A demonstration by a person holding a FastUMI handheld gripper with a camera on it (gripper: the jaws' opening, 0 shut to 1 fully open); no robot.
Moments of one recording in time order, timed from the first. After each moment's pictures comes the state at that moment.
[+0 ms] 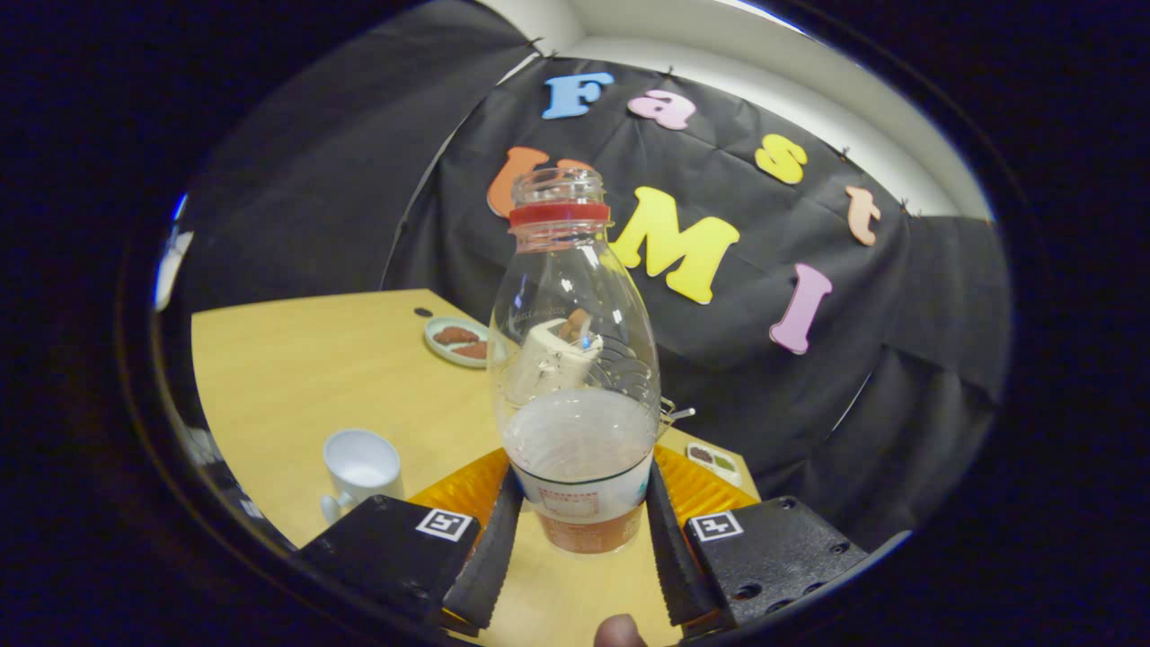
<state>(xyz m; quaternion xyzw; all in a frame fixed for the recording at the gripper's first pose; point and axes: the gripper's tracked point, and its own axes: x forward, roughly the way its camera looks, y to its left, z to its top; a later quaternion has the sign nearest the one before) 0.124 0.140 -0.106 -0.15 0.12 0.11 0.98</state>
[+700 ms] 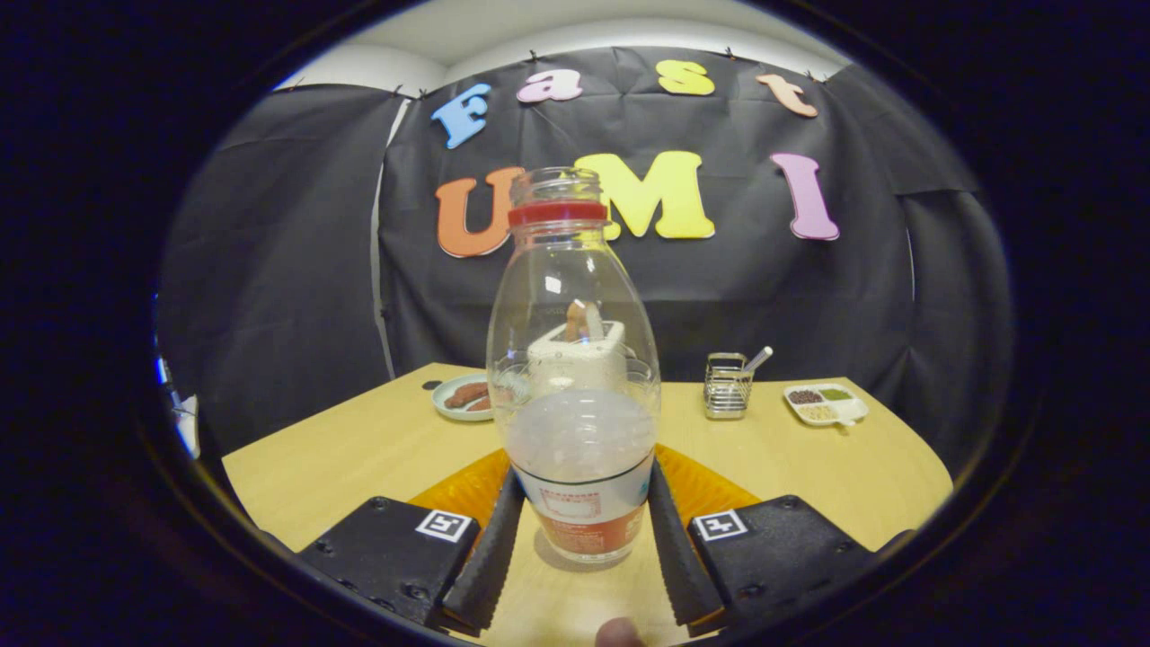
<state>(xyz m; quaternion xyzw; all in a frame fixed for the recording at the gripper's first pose) 0.239 0.148 -0.193 0.03 0.14 0.13 0.98</state>
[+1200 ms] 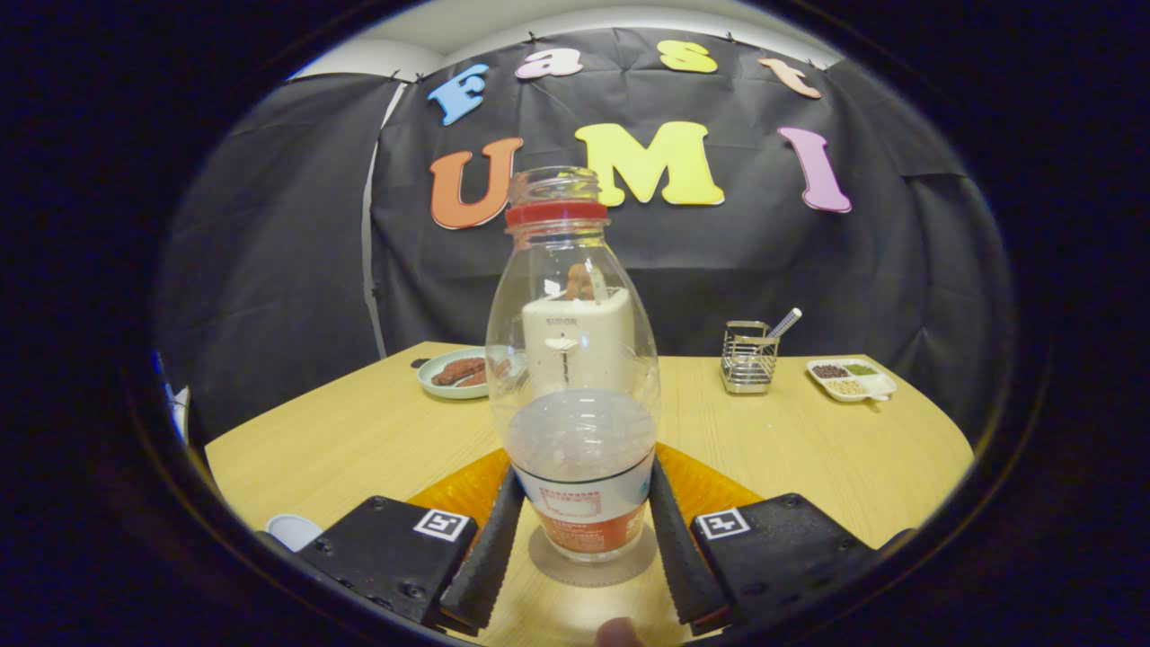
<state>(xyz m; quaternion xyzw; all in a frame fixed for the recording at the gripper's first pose) 0.267 0.171 -0.242 0.02 0.16 0.14 0.98</state>
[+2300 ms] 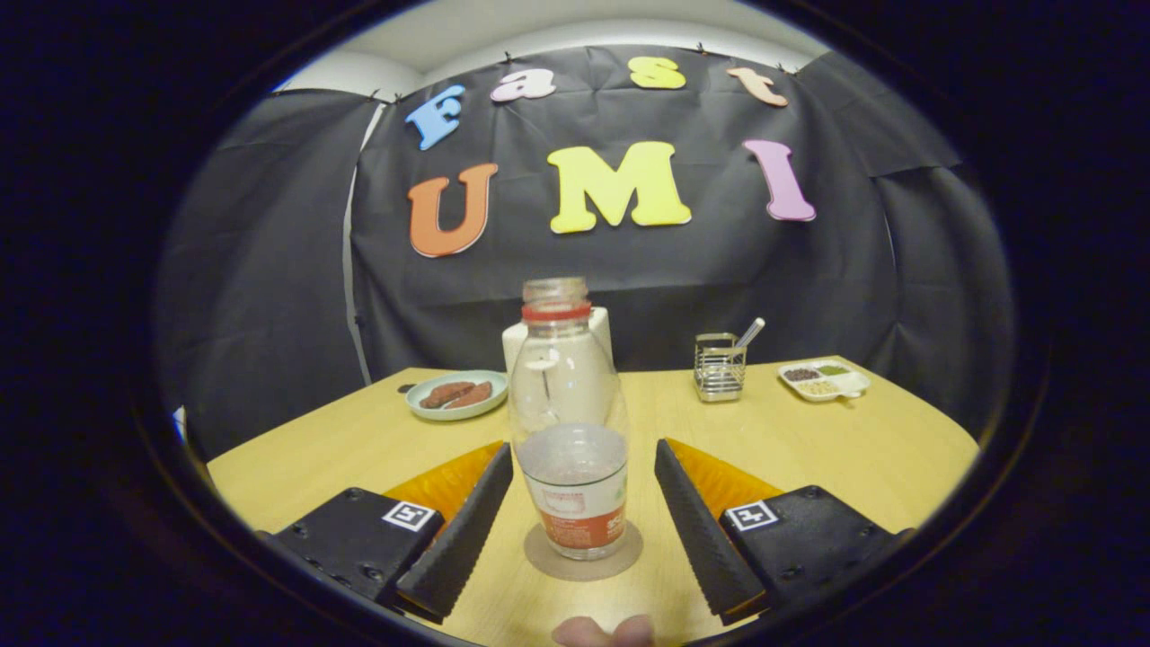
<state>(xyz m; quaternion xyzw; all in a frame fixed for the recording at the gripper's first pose) 0.237 0.143 -0.195 0.05 0.10 0.10 0.99</state>
